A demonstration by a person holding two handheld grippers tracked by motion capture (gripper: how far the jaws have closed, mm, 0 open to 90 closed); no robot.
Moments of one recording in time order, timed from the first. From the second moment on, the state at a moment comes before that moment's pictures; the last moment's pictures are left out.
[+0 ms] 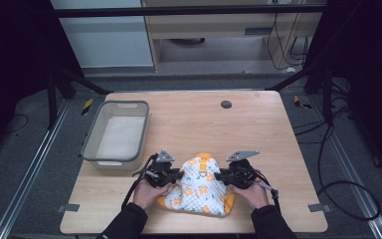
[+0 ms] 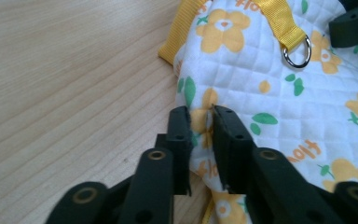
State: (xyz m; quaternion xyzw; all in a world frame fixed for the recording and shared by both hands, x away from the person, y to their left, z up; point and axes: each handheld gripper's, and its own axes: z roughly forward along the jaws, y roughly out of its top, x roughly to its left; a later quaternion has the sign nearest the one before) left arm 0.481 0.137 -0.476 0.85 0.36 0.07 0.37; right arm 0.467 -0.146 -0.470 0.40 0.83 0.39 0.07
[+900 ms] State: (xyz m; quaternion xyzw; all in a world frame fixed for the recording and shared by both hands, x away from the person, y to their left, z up) left arm 0.433 0.145 -0.388 0.81 0.31 0.14 0.47; right arm 0.435 -0.159 -0.406 0.36 0.78 0.51 0.12
